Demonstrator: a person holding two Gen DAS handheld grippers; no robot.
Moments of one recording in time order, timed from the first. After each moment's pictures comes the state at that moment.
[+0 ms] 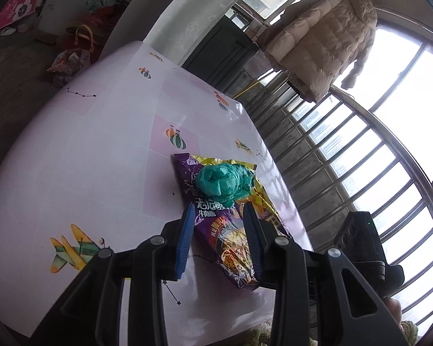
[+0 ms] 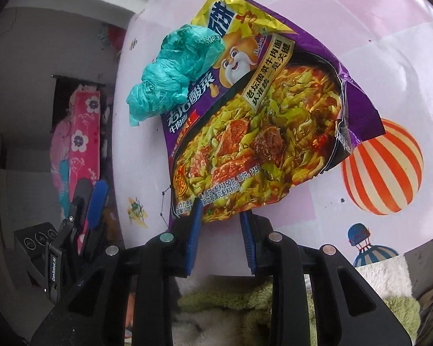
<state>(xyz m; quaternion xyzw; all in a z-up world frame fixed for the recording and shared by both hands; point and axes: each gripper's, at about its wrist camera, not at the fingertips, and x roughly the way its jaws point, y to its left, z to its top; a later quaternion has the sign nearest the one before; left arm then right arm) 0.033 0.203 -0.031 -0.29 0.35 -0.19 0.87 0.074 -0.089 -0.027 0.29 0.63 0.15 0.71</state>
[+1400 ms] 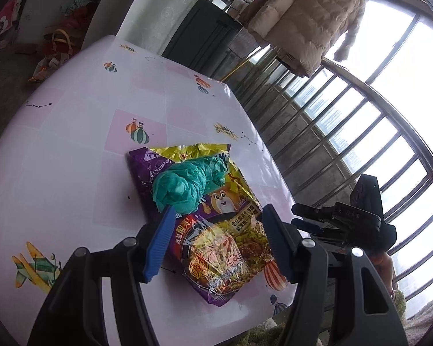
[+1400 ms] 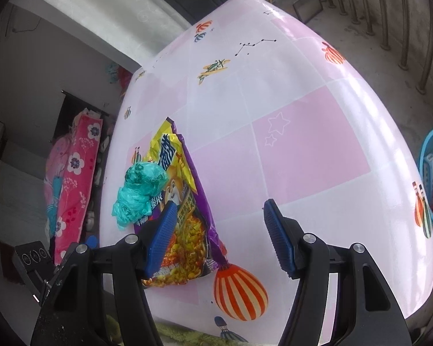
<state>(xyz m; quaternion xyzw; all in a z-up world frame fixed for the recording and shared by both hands) 0.067 0.144 -0.013 -0.23 0.38 -0.21 0.87 0.125 -0.213 -0.006 0.27 0.54 0.14 0.79</state>
